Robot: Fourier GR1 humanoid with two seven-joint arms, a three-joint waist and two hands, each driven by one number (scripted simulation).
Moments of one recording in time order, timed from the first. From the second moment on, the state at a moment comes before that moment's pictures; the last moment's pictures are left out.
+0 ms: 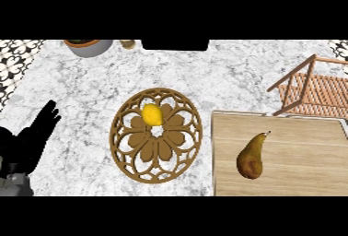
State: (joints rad) left arm -0.03 0.31 0.17 -1.41 0.08 -0.09 0.12; right arm -0.78 -1.06 -0.30 -0.50 0.36 0.21 -0.41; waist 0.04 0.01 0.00
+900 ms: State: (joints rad) left arm 0.00 0.29 0.18 -1.41 0.07 -0.10 0.09; right arm -0.92 -1.17 -0.49 -0.20 0.19 0.53 -0.41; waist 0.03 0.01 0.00
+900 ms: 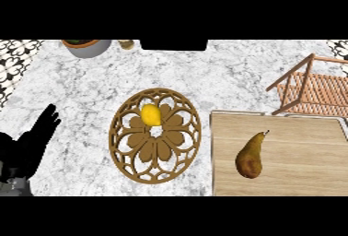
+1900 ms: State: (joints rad) left arm 0.02 0.28 0.21 -1.41 0.08 -0.08 0.08; right arm -0.70 -1.53 -0.66 -0.06 0.04 0.77 -0.32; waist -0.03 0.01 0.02
